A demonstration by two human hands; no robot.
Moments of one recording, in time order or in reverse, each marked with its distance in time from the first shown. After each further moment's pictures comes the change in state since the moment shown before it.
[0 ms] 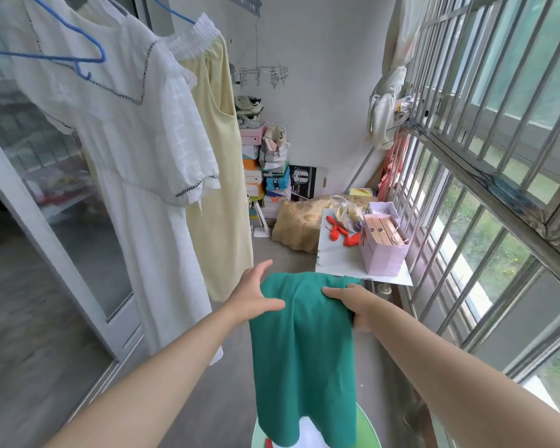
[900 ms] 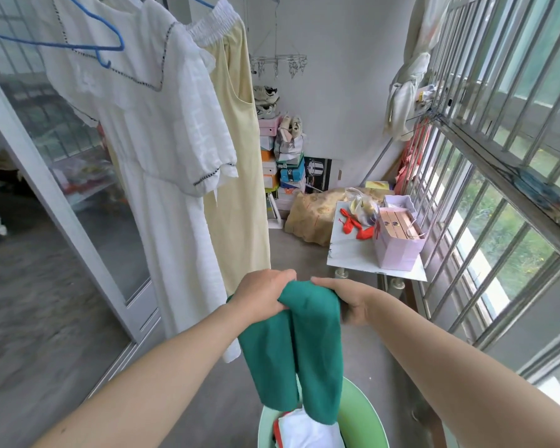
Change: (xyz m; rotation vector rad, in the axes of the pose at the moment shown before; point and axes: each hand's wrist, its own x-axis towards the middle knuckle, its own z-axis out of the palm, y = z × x) left_hand -0.016 0.006 0.008 0.817 0.080 0.369; right_hand -0.004 0.004 0.022 -0.048 -0.318 0.136
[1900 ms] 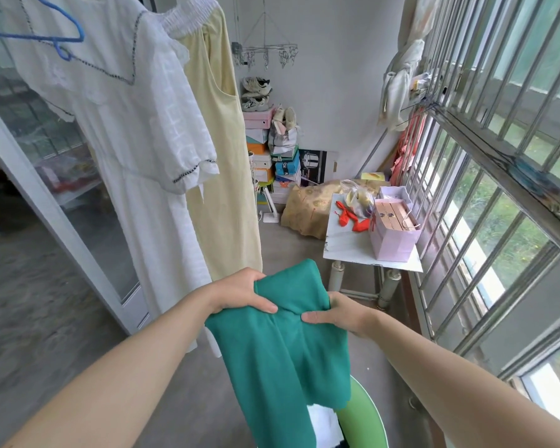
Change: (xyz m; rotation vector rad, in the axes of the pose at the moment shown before) left_hand -0.004 -0.024 -0.019 -0.911 -0.443 -0.335; right_hand 0.018 0.040 -0.025 -0.416 -0.089 -0.310
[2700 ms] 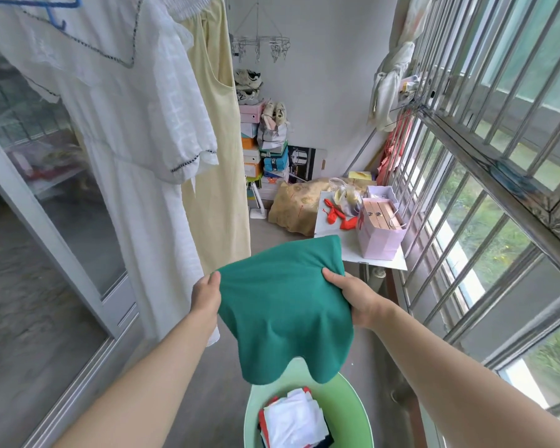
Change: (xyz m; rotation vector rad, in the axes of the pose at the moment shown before) left_hand 0.034 -0.074 0.010 -0.734 0.806 -0.135; right_hand -0.012 -0.023 -0.007 0.643 0.214 0.066
